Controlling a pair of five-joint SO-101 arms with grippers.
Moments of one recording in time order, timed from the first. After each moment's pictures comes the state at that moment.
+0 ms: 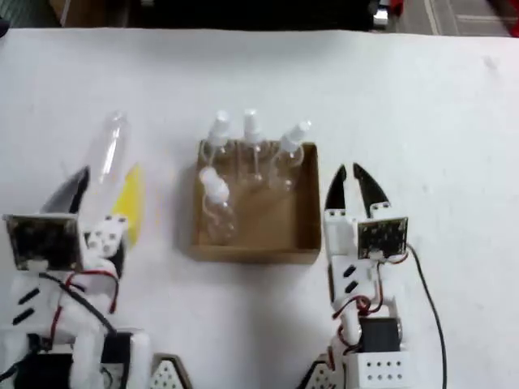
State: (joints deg) left arm -11.3 -89.2 49.3 66.8 -7.2; right arm -6.1 -102.8 96.4 18.1 9.3
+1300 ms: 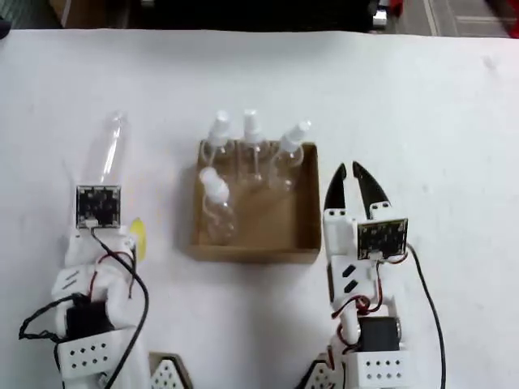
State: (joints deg) left arm -20.3 -88.8 90.4 49.1 -9.3; right arm -6.2 -102.8 96.4 17.1 9.3
